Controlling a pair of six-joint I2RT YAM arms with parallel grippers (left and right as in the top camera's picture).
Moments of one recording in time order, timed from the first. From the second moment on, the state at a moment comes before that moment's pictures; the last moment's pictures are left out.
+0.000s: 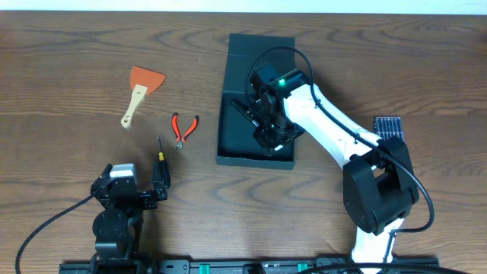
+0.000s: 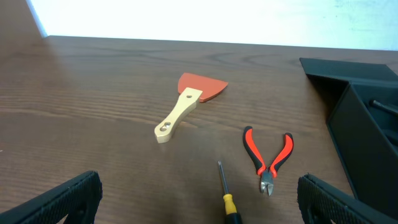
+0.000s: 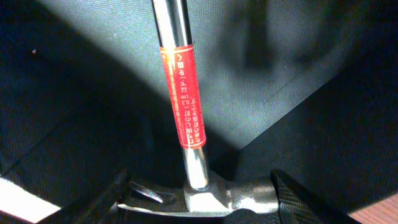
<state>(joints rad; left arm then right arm) -0.03 0.01 0.11 -0.37 -0.09 -0.03 0.54 2.00 1.57 -1.20 -0.05 -0.06</state>
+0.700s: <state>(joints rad) -0.03 0.01 0.11 -0.37 -0.09 -0.03 0.54 2.00 1.56 -1.19 -0.08 -0.05</state>
